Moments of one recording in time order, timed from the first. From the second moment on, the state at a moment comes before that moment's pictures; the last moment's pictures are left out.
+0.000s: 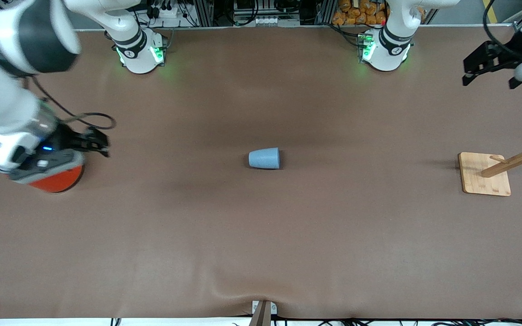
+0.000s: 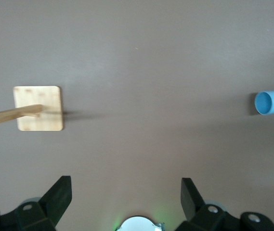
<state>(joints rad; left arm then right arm) -0.20 -0.08 0.05 -1.50 -0.01 1.40 -0.03 0.11 0.15 0.01 -1.52 0.02 1.67 -0.19</state>
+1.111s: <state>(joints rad) -0.27 0.51 -0.14 -1.67 -0.84 2.09 0.03 0.06 0.07 -0.07 -1.53 0.02 1.45 0.05</state>
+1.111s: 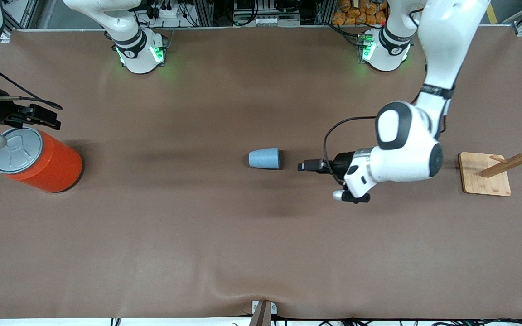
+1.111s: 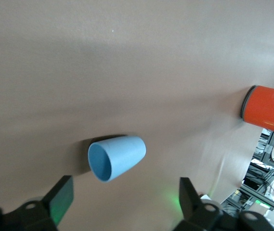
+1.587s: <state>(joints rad) -0.32 0.65 -0.14 -1.66 -0.99 2.14 0.18 0.00 0.05 -0.08 -1.54 0.02 1.44 0.03</state>
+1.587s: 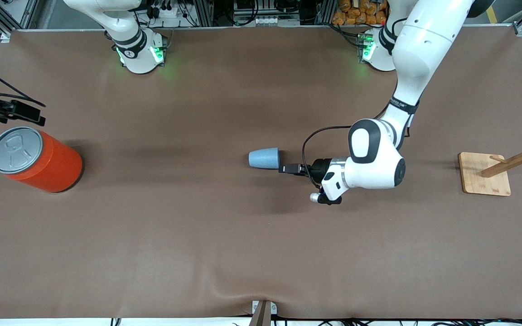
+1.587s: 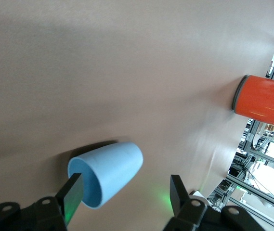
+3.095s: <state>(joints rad) -0.36 0.77 -0.19 -1.72 -1.34 2.13 0.33 0.01 0.03 -0.04 -1.48 0.03 1.41 0.00</state>
